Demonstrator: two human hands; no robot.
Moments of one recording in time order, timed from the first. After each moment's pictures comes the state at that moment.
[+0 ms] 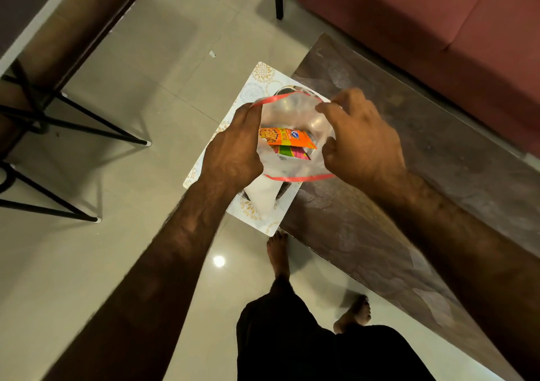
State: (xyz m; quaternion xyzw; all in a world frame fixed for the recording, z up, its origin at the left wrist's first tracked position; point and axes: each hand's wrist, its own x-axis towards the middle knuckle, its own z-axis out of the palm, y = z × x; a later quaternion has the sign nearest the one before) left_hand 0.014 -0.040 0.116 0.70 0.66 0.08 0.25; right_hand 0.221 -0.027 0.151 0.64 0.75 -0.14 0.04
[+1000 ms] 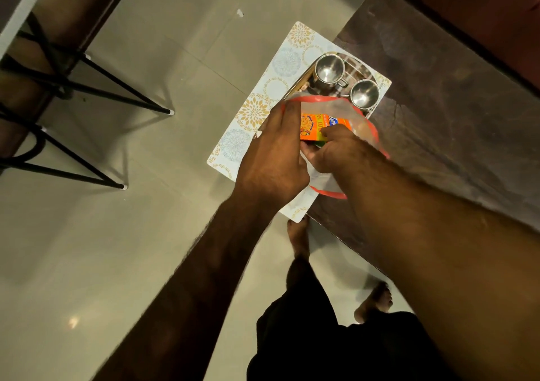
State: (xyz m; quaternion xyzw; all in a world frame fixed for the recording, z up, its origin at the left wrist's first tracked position) left_hand 0.018 -0.065 0.120 0.65 0.67 0.09 0.35; right_hand 0.128 0.003 0.022 0.63 -0.28 -0.63 -0.35
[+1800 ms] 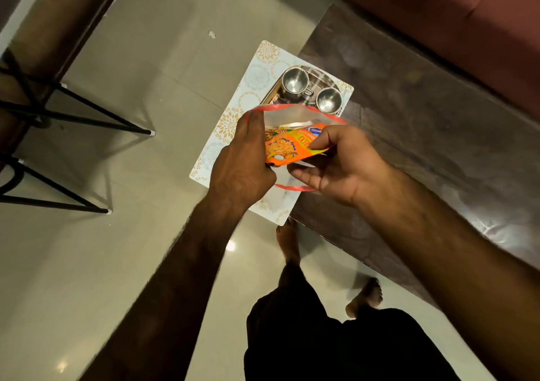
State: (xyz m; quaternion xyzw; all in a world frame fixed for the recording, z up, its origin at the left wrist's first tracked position) left_hand 0.015 -0.066 0.112 0.66 0.68 0.07 0.32; right_hand 0.176 -0.047 0.129 0.63 -0.05 -0.73 -0.27
